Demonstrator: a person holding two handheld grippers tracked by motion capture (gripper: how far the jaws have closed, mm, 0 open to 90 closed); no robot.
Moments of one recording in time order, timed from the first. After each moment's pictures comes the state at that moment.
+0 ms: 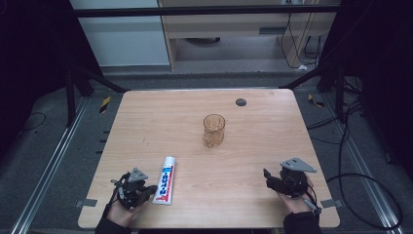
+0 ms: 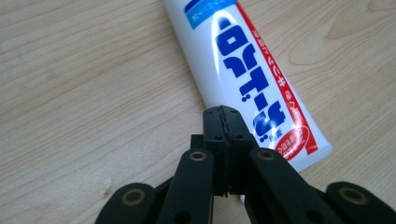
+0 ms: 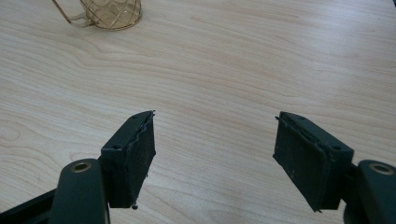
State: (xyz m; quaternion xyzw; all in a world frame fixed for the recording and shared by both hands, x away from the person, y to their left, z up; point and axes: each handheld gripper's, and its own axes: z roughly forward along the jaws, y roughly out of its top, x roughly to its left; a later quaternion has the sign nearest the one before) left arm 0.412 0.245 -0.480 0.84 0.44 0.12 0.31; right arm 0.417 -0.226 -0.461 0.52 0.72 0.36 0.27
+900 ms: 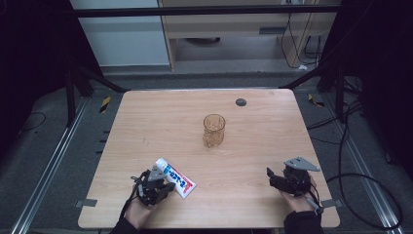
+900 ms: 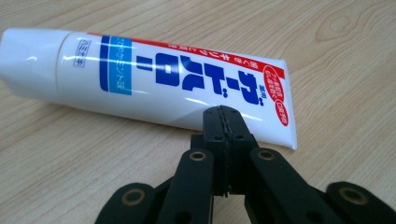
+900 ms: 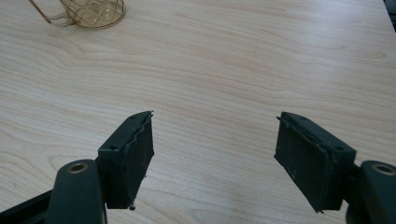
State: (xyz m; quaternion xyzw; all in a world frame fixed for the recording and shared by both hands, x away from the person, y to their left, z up) left arm 0.423 0.196 -0.484 0.84 0.40 0.11 0.34; right arm 0.421 -0.236 -0.466 0.53 0.72 0.36 0.27
